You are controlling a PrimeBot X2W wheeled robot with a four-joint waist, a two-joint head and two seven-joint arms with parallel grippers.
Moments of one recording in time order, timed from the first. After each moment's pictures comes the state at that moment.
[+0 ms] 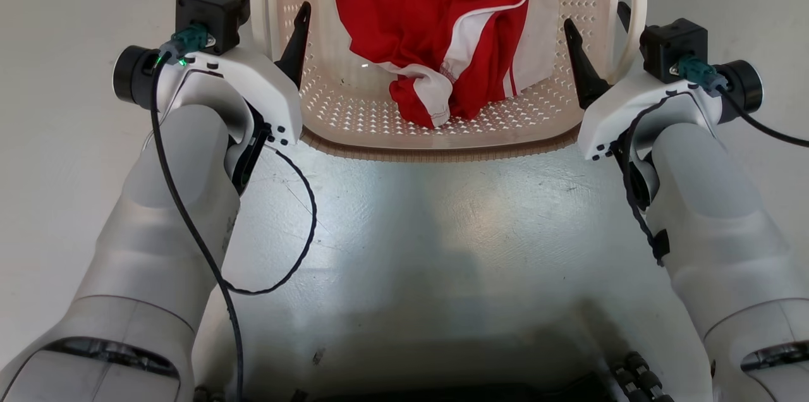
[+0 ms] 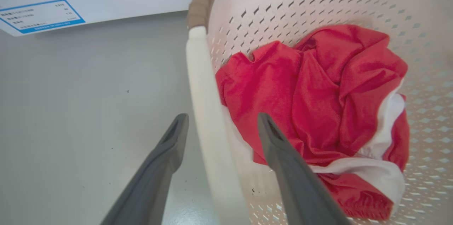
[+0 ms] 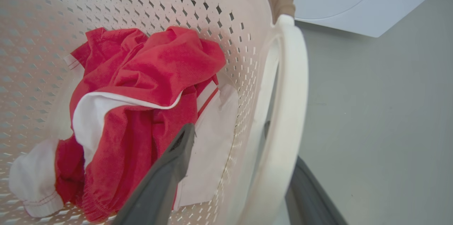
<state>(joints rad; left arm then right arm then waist) -1.04 0.09 -0.34 1.05 -0.28 -0.13 -0.26 -0.95 -0.06 0.04 1.02 -0.09 0.12 -0.25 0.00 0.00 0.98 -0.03</state>
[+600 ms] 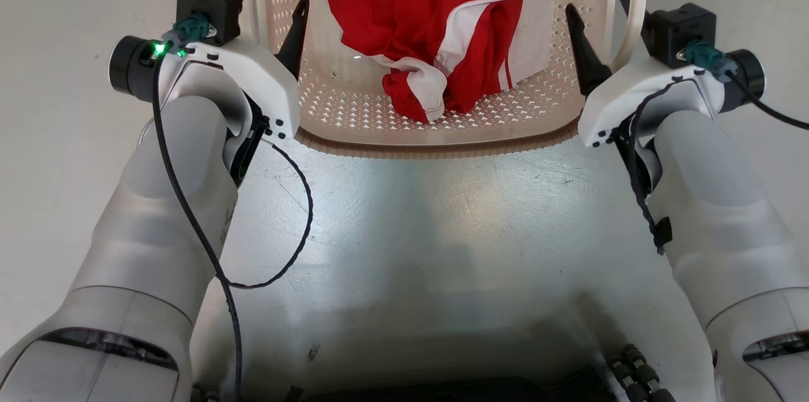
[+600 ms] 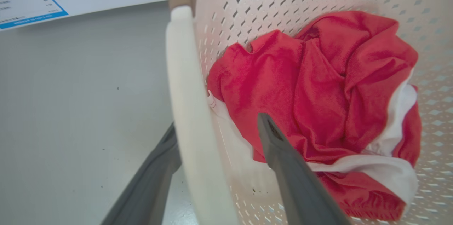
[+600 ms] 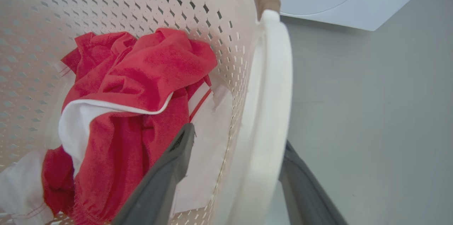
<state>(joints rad) -1.08 0.09 -0.35 1.10 -0.26 -0.13 -0.26 -0.99 -0.07 0.06 1.04 -0.02 0.12 -0.25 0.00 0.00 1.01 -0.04</state>
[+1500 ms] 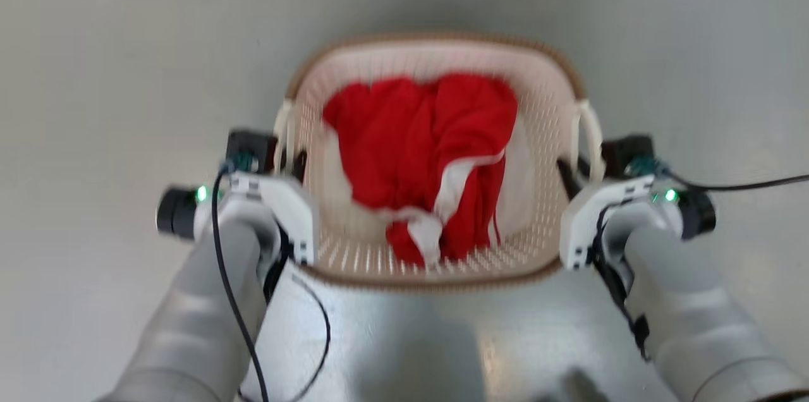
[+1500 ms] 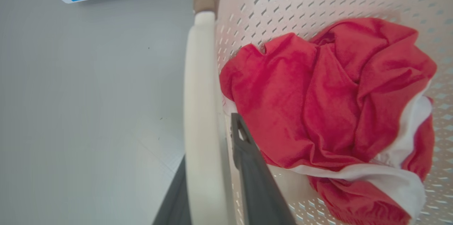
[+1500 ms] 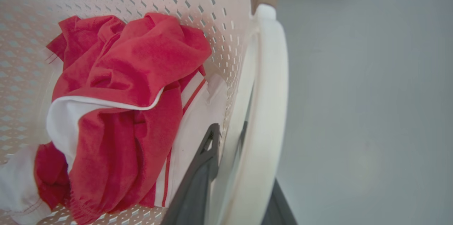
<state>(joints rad) -0.88 0.03 -0.40 1.26 -0.30 -0.10 -0.25 -0.84 -0.05 0.25 1.24 0.17 0.12 -0.16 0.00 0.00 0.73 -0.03</state>
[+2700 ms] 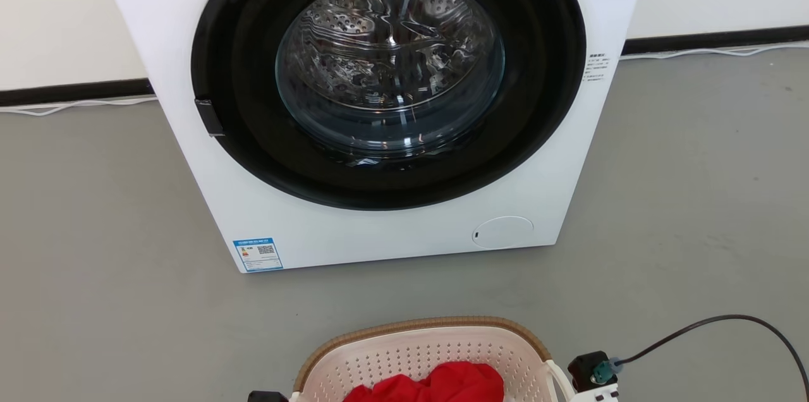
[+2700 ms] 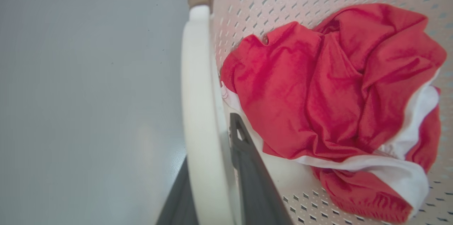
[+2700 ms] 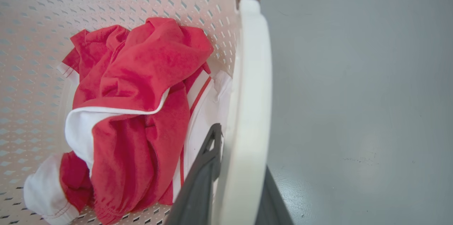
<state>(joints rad) -0.29 0.06 -0.66 1.17 -0.65 -0.06 -0.09 -0.37 -0.08 0.68 1.14 0.59 0.11 0.11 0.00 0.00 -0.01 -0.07</state>
